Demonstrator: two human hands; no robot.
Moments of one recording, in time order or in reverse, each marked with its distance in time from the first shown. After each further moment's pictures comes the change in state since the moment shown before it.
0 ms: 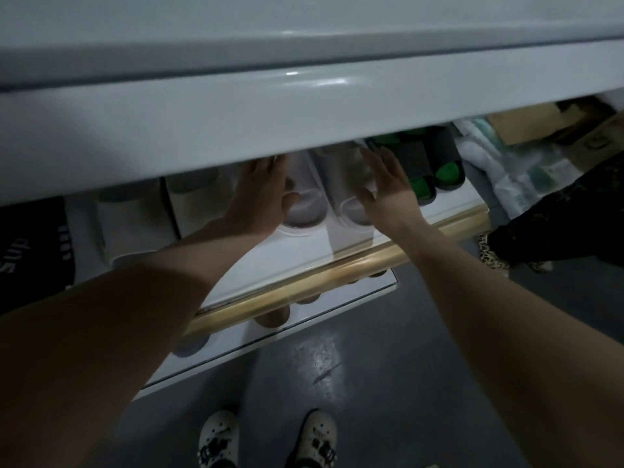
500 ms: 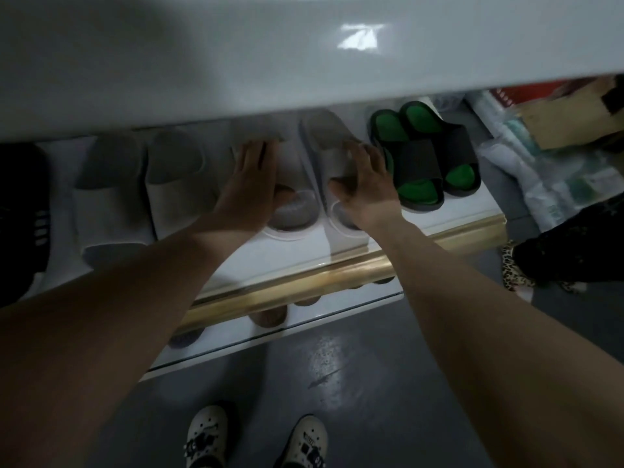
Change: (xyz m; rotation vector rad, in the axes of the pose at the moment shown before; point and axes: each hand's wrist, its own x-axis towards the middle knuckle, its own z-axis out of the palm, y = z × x) left_hand 0.016 0.000 0.032 0.081 -0.016 -0.147; right_hand 0.028 0.012 0.028 0.108 -0.073 0.056
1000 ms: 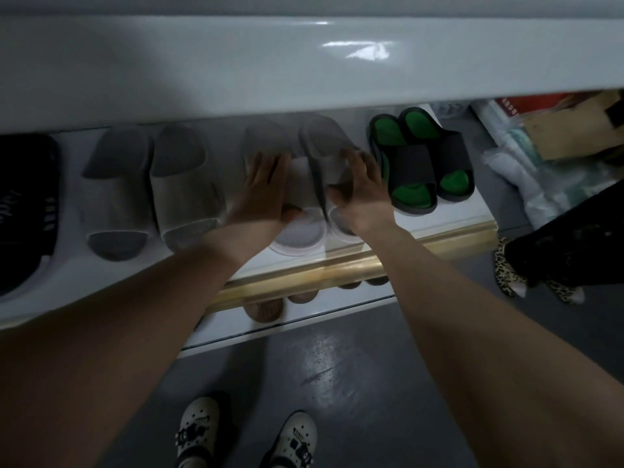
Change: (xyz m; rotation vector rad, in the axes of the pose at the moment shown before) left_hand -0.024 0.024 0.007 -0.069 -0.051 -0.020; right_hand -0.010 0.000 -0.005 0.039 -0.084 0.010
